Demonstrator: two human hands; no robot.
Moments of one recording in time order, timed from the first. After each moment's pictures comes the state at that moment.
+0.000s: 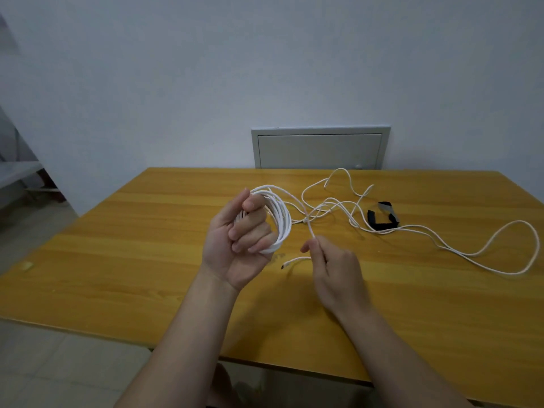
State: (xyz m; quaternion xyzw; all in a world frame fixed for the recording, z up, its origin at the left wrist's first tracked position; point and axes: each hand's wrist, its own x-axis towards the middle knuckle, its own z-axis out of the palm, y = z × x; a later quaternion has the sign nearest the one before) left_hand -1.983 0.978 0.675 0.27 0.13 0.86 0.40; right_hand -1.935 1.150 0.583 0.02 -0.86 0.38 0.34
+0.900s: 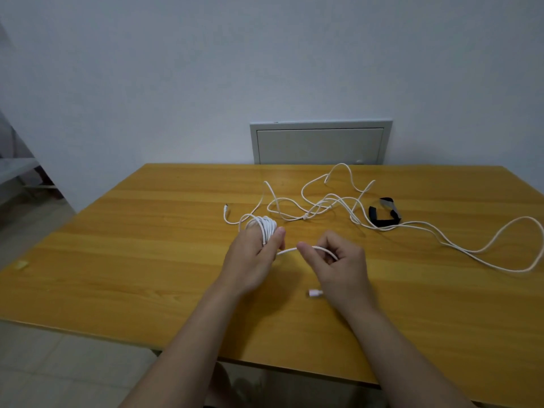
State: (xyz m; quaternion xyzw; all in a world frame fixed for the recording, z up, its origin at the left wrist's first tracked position) left_hand -1.997 0.984 0.618 0.26 0.84 0.45 -0.11; right_hand -1.928 1.152 0.594 0.06 -0.76 0.56 0.33
